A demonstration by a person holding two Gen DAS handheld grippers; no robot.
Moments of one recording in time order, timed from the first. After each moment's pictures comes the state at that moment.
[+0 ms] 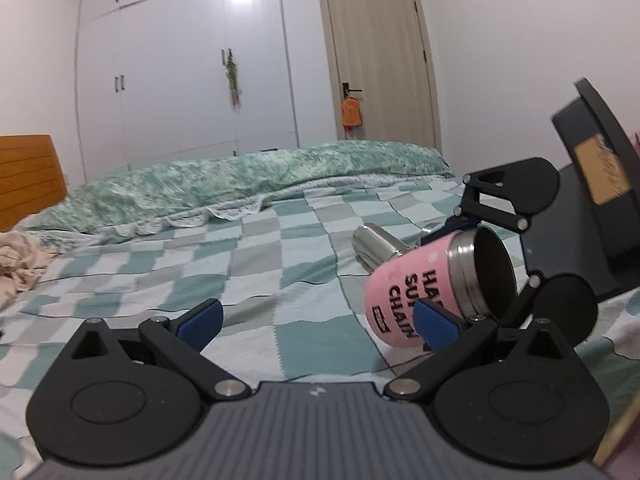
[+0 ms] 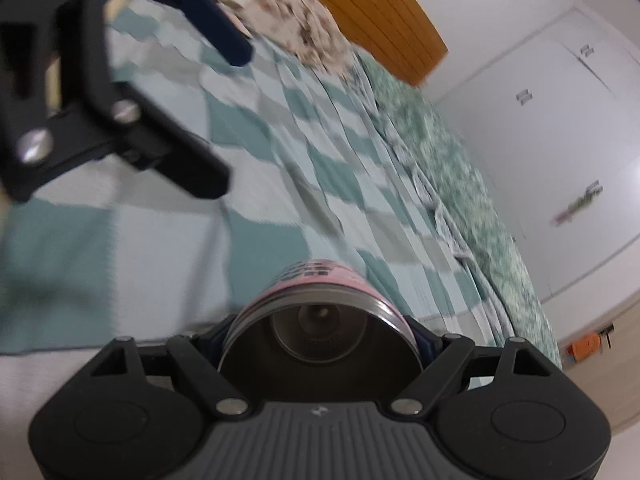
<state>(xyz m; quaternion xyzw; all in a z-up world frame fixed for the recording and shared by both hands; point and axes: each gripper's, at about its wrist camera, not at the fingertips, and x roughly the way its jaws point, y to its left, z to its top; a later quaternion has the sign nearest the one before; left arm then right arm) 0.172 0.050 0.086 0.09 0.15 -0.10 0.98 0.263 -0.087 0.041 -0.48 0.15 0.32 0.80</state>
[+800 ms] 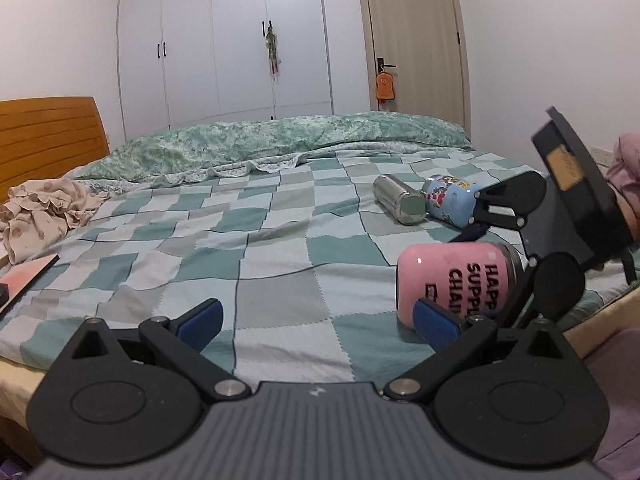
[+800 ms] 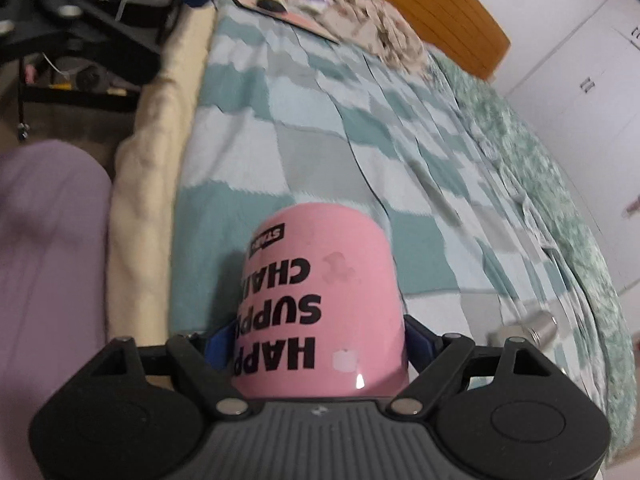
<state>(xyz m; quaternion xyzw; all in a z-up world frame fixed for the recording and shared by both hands) 0.055 0.076 0.070 0.06 0.20 -0.05 0.98 0.208 -0.097 0.012 -0.45 0.23 0.40 0.76</state>
